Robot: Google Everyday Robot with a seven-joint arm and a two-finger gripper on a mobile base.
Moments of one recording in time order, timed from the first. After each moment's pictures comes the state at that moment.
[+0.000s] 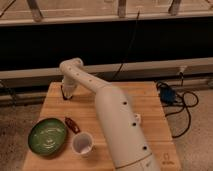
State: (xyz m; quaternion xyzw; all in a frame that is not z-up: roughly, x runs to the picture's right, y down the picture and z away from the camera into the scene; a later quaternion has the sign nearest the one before) arm -0.241 0.050 0.962 -0.23 -0.30 -0.43 0.82
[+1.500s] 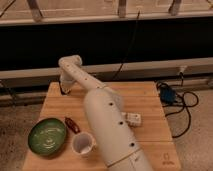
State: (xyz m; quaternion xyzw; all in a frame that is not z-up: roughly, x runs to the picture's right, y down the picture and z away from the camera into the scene) arm -0.263 0.012 0.991 -0.20 -0.31 -0.44 0.82
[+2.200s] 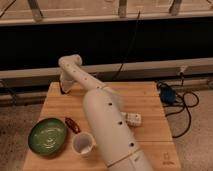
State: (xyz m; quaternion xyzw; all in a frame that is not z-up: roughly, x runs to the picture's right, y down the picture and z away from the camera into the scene) arm -0.245 0.014 0.987 -0.20 -0.30 -0.44 0.82
